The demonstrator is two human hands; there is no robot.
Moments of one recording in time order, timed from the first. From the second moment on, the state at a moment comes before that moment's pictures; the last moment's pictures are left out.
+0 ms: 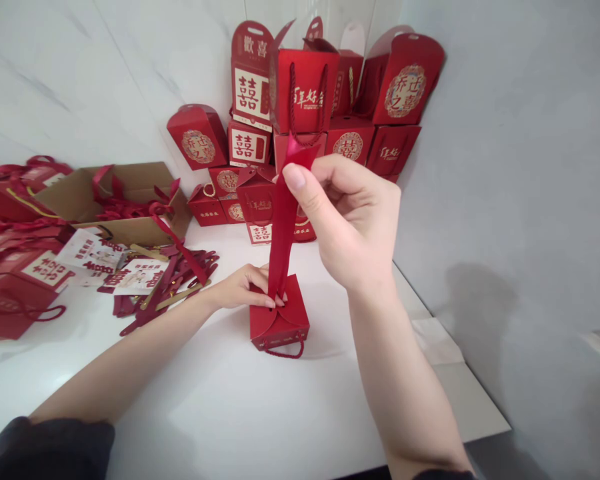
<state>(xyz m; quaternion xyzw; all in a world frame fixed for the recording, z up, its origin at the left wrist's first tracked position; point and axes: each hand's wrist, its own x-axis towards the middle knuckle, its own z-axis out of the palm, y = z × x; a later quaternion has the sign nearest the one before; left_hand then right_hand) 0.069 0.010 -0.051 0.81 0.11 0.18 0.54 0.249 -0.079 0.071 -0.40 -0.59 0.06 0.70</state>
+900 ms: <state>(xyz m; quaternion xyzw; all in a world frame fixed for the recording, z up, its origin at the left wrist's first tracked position) 0.072 0.013 -0.048 0.85 0.10 0.16 0.50 0.280 -0.107 -0.058 -0.54 -0.64 0.32 0.45</state>
